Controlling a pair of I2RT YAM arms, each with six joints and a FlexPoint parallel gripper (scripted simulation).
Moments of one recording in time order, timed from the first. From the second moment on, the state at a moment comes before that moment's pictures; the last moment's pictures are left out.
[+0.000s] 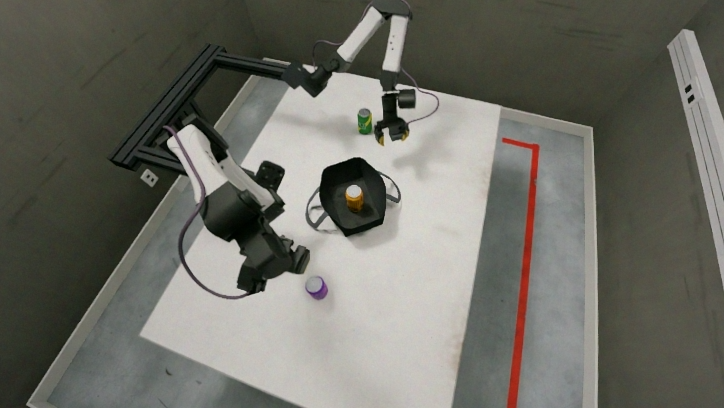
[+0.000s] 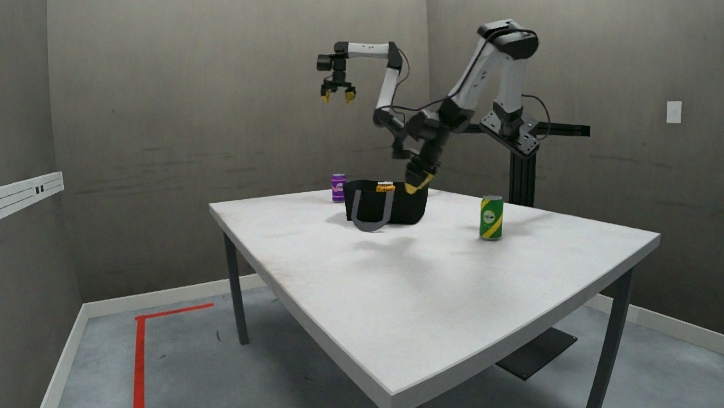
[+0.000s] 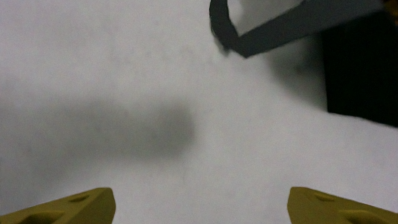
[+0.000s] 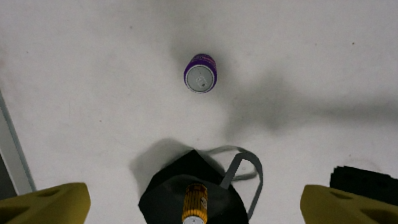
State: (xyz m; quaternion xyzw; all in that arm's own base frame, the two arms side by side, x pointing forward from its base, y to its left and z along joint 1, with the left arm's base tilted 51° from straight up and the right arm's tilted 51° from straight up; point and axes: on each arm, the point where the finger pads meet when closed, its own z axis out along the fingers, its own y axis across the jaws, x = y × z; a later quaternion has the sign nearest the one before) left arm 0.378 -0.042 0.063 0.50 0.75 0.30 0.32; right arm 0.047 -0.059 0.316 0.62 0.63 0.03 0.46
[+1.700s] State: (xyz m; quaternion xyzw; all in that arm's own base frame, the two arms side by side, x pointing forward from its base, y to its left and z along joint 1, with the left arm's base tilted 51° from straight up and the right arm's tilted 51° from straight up) left arm 0.212 0.101 0.050 0.58 0.71 0.30 0.28; right arm 0.047 -0.059 0.316 0.62 0.63 0.03 0.46
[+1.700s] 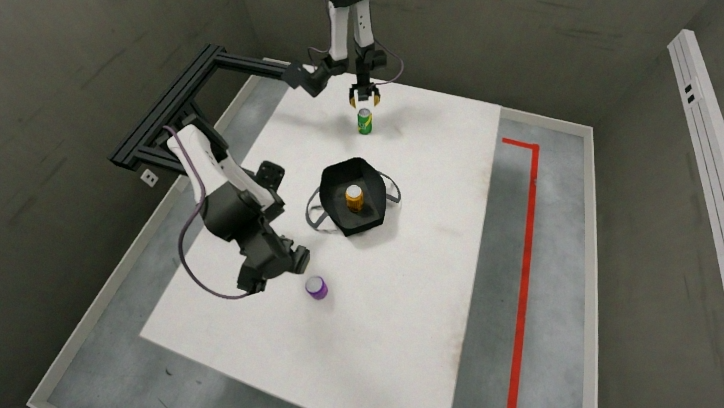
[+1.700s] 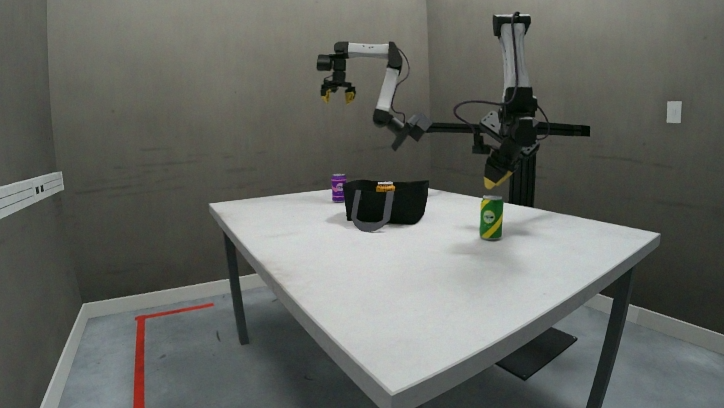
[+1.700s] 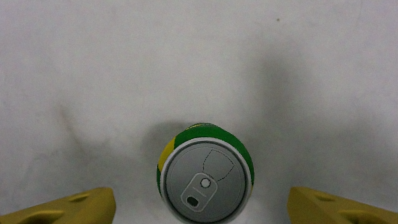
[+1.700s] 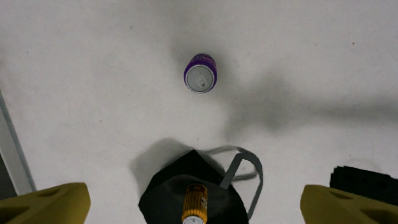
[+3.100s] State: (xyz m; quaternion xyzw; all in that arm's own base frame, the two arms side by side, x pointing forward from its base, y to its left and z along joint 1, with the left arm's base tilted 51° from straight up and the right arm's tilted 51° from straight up) left arm 0.237 0.122 0.019 0.58 0.71 0.29 0.27; right arm 0.047 -0.059 0.316 0.62 0.63 0.03 0.46
